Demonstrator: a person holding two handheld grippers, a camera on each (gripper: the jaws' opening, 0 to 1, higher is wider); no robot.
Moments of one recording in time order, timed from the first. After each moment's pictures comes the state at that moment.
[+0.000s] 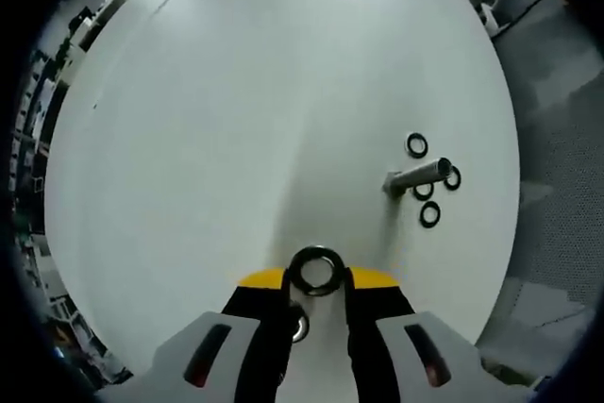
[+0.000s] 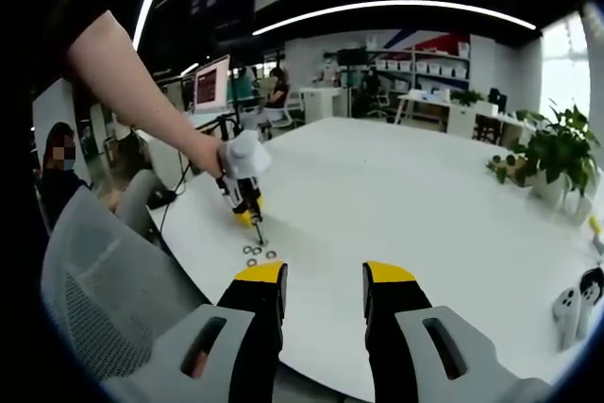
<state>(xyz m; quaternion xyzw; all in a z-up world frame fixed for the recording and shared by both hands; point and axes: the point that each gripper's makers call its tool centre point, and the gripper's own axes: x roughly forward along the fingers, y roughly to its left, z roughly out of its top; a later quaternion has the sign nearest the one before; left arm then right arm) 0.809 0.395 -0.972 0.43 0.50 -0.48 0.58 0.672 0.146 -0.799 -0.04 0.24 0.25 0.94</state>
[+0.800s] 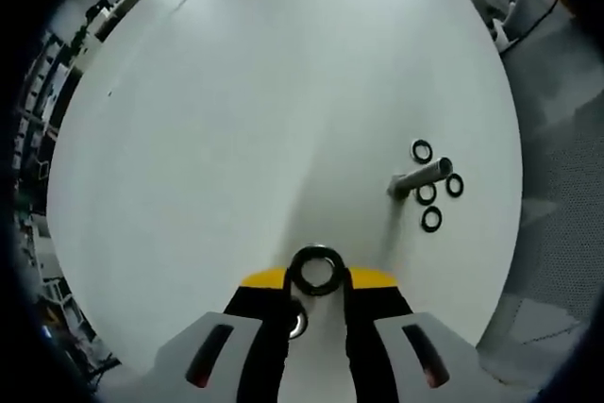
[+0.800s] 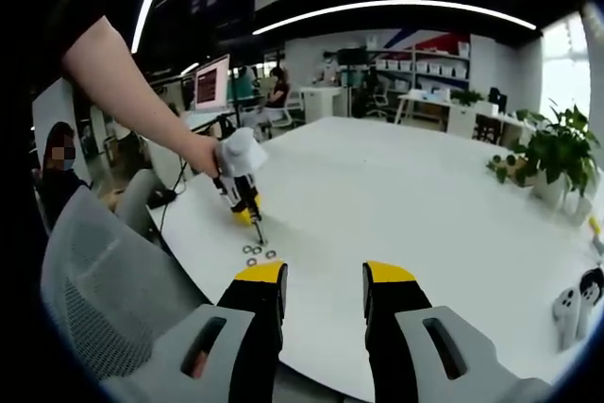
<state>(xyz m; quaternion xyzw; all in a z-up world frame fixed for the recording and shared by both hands) 0.808 0.396 -0.969 0.40 0.49 -0.47 0.61 0.672 0.146 -0.799 -0.04 0.24 0.25 0.94</state>
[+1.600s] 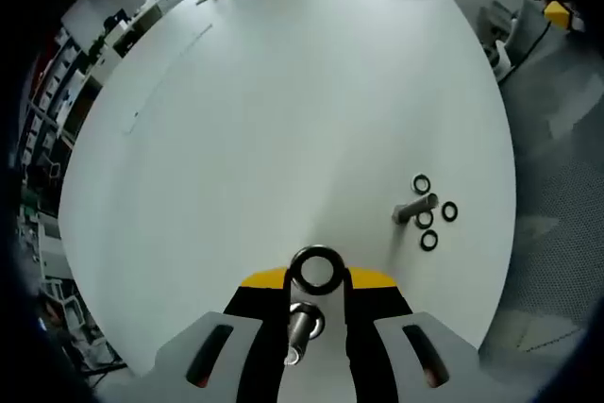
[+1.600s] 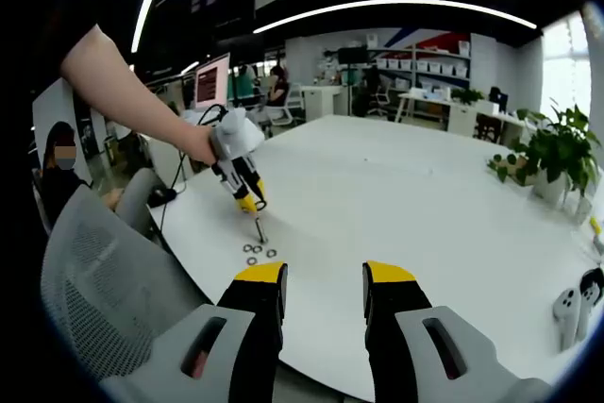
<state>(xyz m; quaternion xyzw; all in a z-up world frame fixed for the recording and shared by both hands) 0.821 0.387 -0.934 0.39 0.44 -0.47 0.66 0.672 0.147 -0.800 -0.05 0.24 0.25 0.94</state>
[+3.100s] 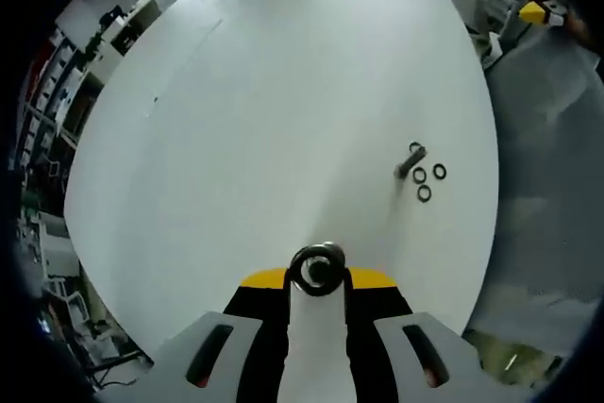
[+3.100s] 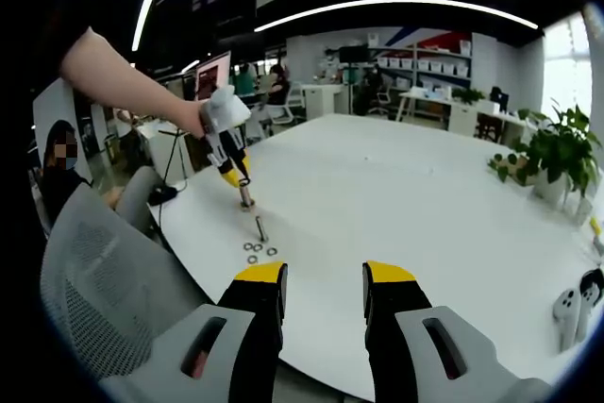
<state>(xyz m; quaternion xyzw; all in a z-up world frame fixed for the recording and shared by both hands) 0.821 0.427 -0.897 0.39 0.47 -0.47 0.64 0.671 0.147 -0.801 -0.05 0.24 0.25 0.94</state>
